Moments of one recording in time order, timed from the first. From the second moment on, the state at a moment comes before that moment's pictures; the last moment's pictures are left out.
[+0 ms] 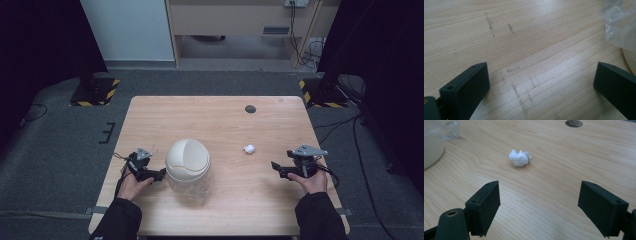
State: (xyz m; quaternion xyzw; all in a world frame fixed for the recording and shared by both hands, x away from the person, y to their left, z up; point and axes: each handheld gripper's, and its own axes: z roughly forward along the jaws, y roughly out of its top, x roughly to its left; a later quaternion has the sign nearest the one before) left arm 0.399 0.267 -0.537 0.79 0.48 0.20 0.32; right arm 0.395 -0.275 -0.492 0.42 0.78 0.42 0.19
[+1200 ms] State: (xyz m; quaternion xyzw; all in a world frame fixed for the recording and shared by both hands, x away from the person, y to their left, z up) left arm 0.399 0.267 -0.537 0.79 0.49 0.20 0.32; right arm 0.381 -0.231 -0.389 0.31 0.76 0.53 0.22
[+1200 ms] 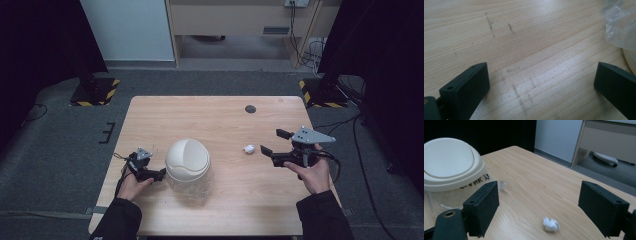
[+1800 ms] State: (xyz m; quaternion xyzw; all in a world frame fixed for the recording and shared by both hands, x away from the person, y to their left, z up) left arm 0.399 0.267 -0.537 0.79 0.49 0.20 0.32; right arm 0.379 -0.179 -0.355 0.25 0.76 0.57 0.19
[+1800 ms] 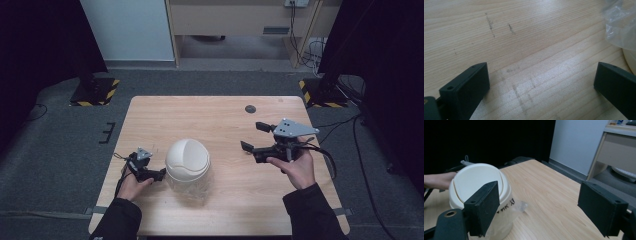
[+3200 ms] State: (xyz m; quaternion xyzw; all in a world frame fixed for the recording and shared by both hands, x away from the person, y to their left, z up) left arm 0.399 0.267 -0.537 0.79 0.48 0.20 0.32; right arm 0.367 -0.063 -0.392 0.17 0.83 0.53 0.09
